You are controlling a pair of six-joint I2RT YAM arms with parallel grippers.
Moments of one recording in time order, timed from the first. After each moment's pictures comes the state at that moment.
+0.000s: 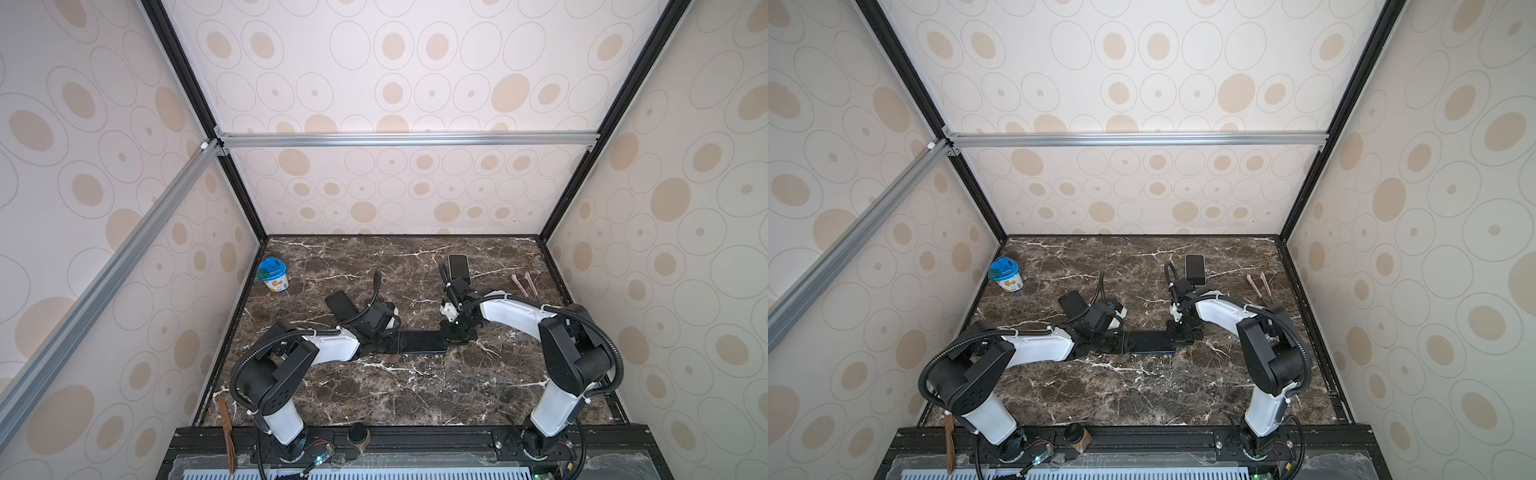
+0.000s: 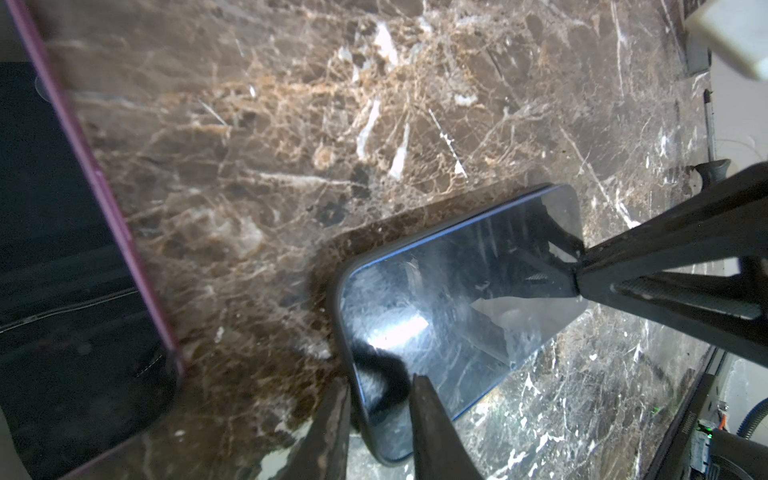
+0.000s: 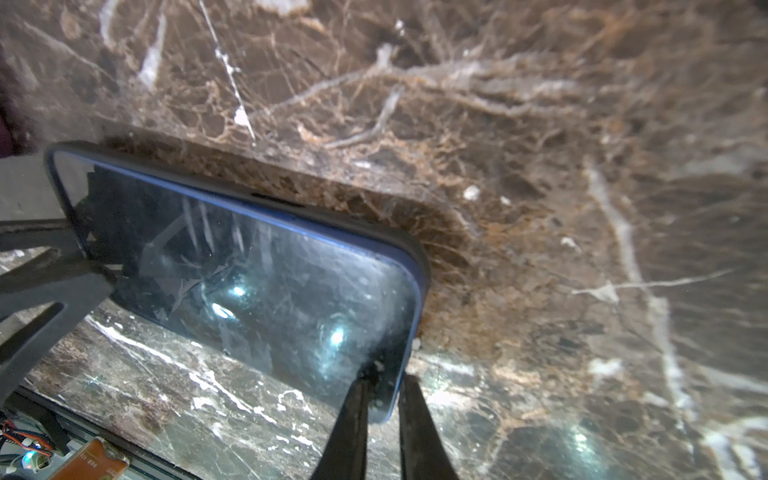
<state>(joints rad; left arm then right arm) -0.70 1.68 0.74 0.04 0.25 -0.60 0.50 1.78 1.09 -0.78 -0.26 0.35</state>
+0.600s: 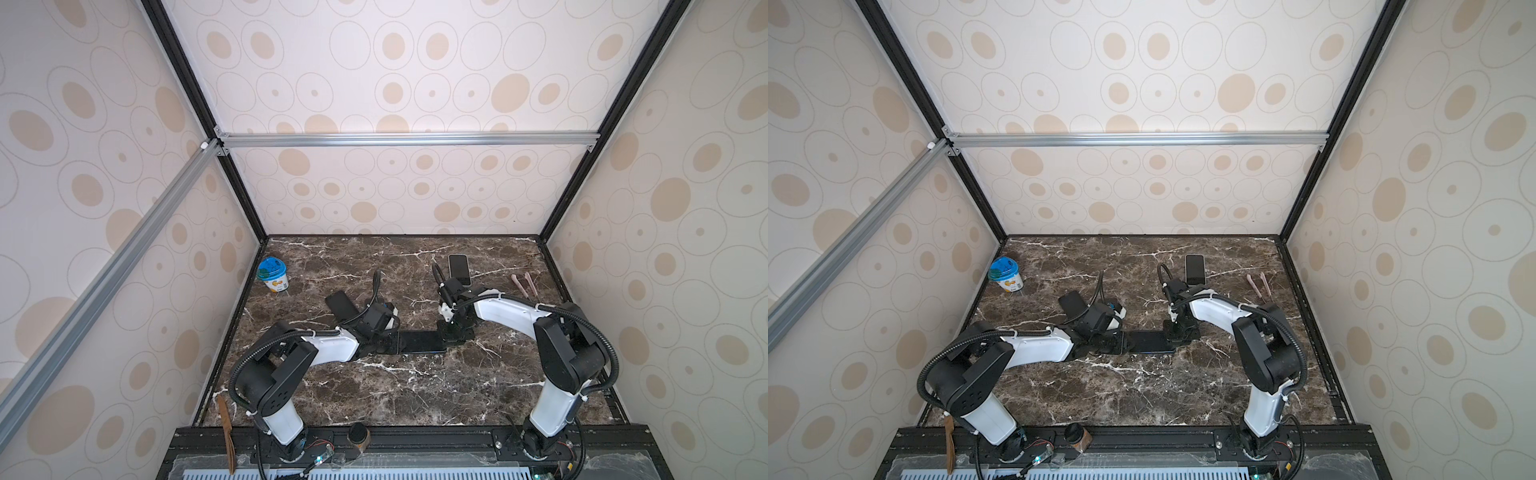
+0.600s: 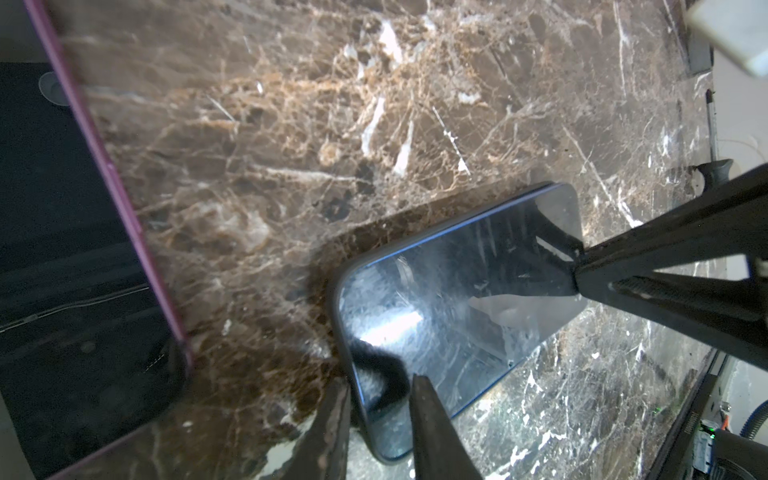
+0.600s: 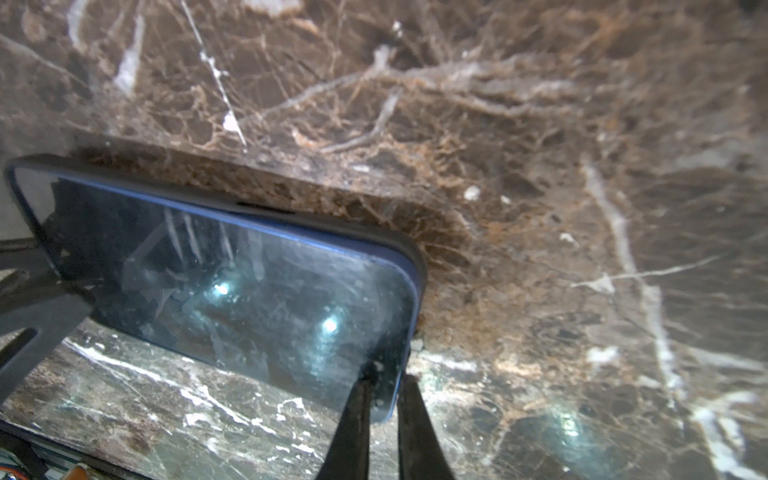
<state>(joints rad) -0.70 1.68 0.73 0.04 0.25 -0.60 0.54 1.82 1.13 -0.82 -0.20 0.40</state>
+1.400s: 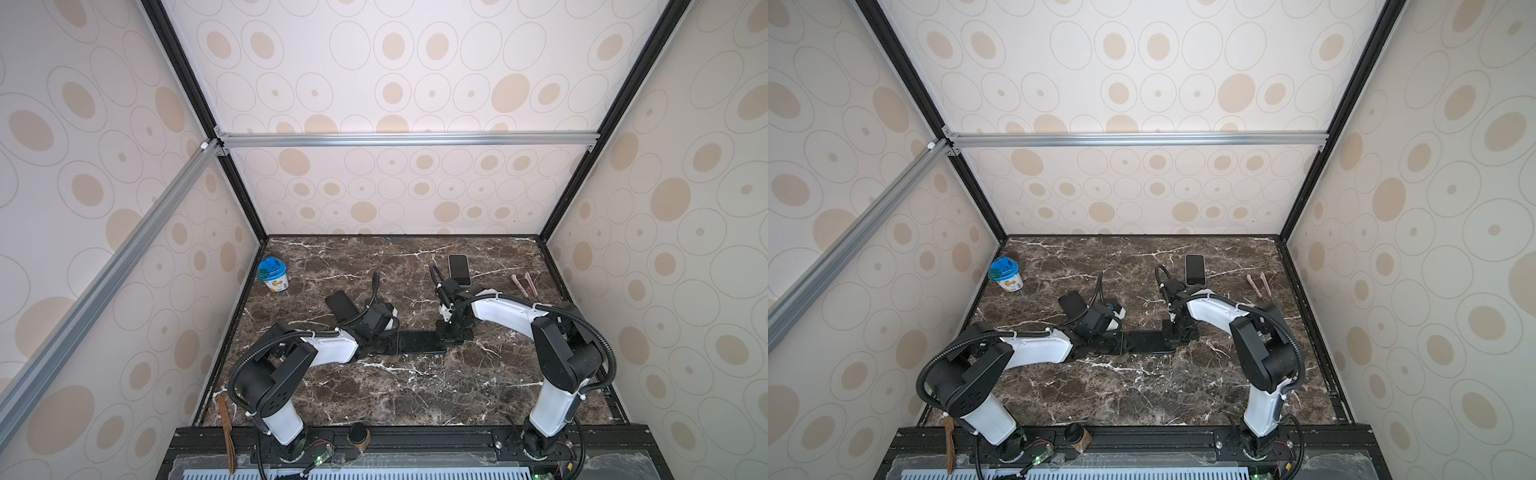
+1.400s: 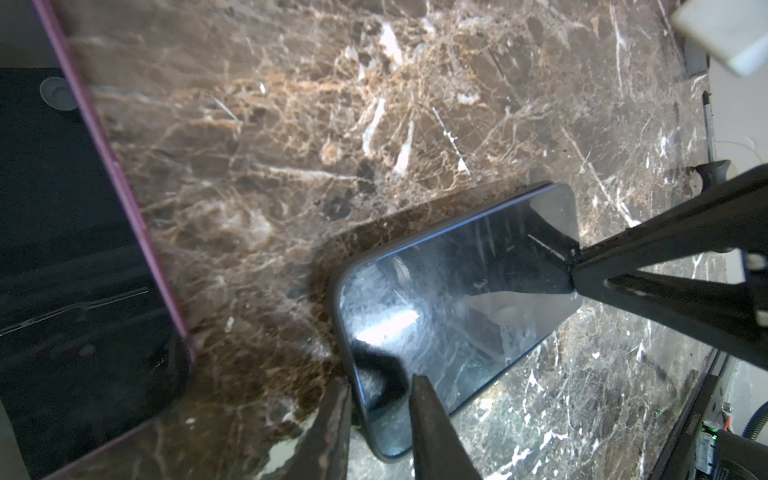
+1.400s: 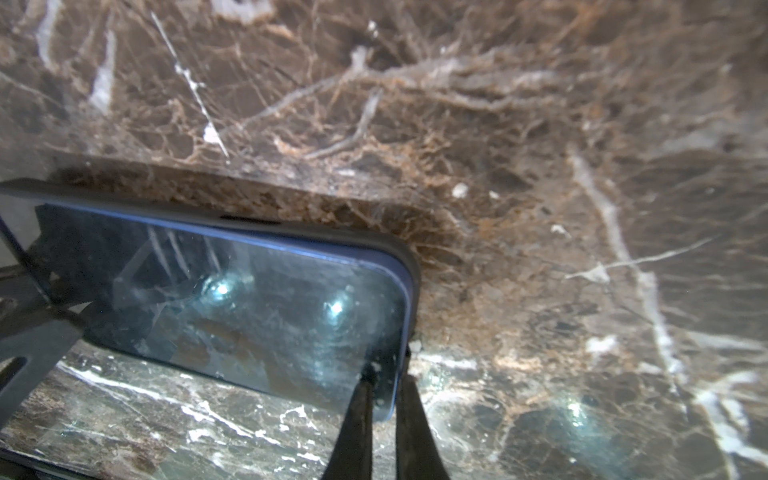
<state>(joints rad) -0.70 1.67 0.71 0.06 0.24 -0.60 0.55 1.84 1.14 -0.82 -0.17 0.46</state>
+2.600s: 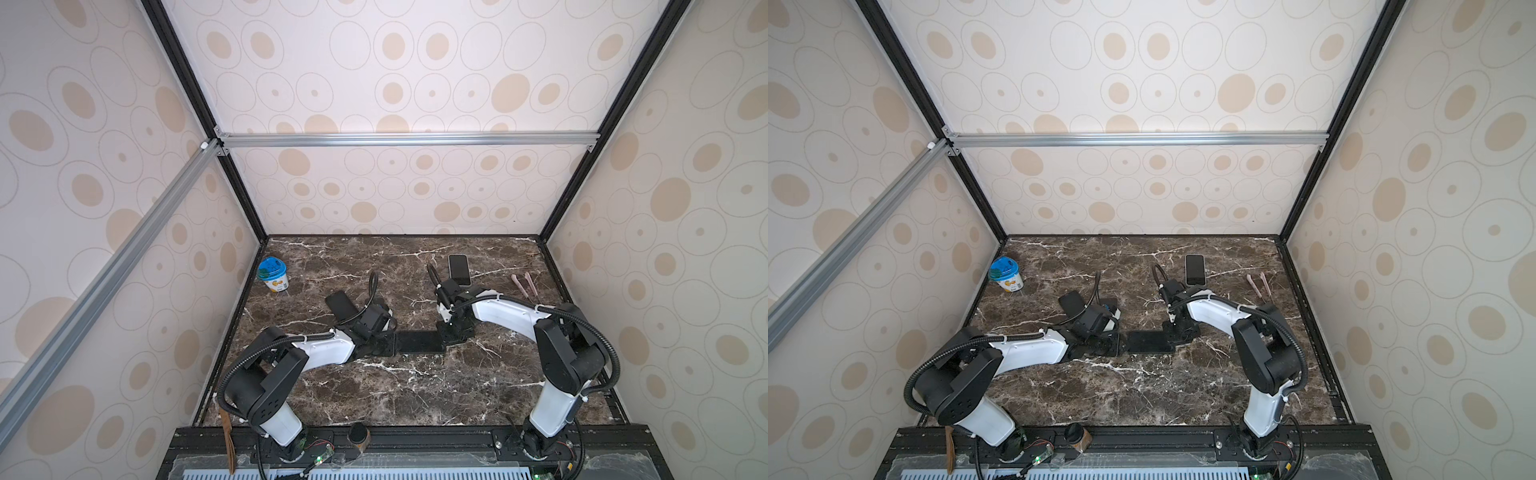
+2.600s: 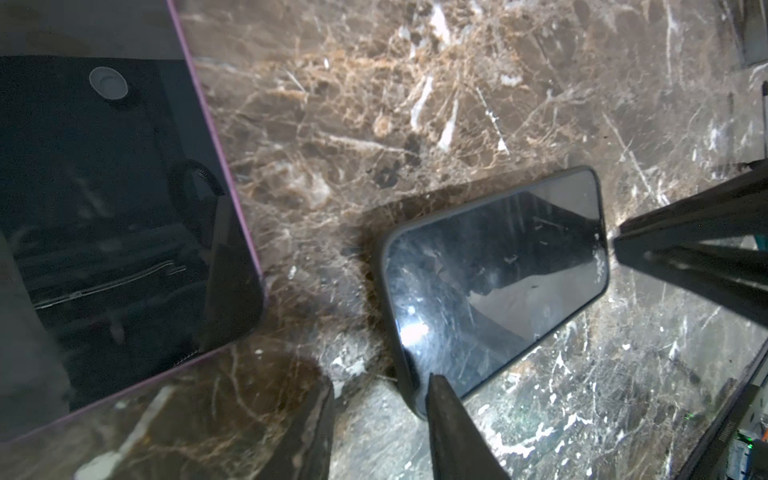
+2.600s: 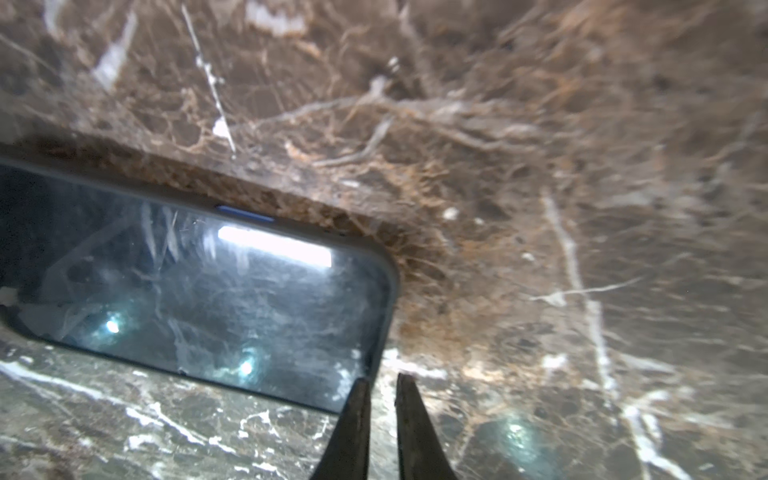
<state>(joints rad) -0.70 1.61 0.72 -0.07 0.17 -0.59 0.54 1.77 1.15 -0.83 -0.09 0.31</state>
